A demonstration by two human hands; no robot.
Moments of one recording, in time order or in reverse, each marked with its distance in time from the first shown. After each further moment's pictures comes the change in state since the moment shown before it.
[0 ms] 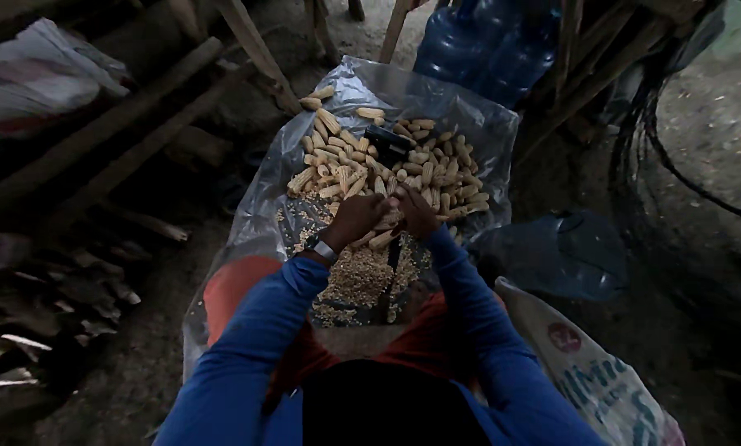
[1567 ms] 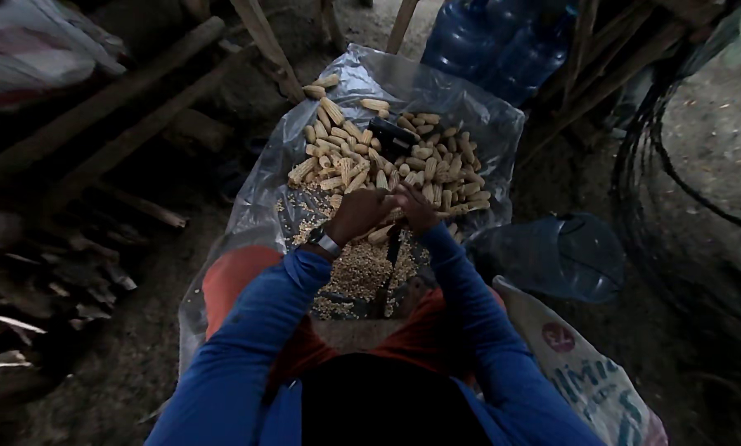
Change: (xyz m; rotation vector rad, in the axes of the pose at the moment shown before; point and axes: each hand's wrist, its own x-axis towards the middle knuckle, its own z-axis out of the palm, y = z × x) left_hand 0.030 -0.020 0.006 -0.016 -0.147 -0.057; right_hand 0.007 0.013 0.009 0.213 -0.032 0.080
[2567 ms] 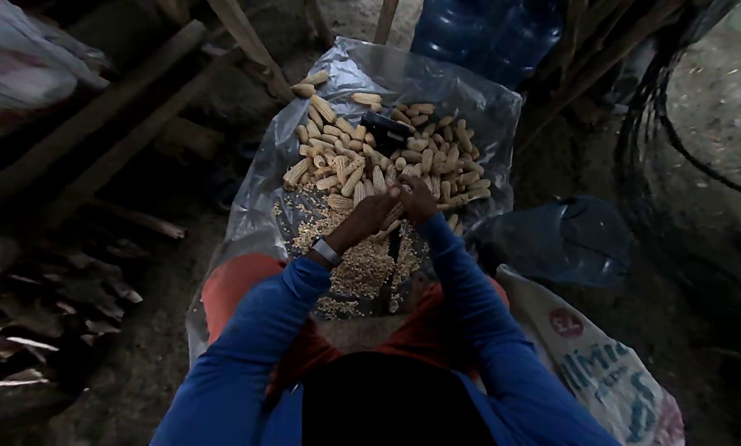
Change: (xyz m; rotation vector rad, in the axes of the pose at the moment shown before) left_hand -0.044 0.049 -0.007 -0.538 -0.087 -0.211; right_hand 0.012 -0.001 -0.010 -0.323 0.233 -0.109
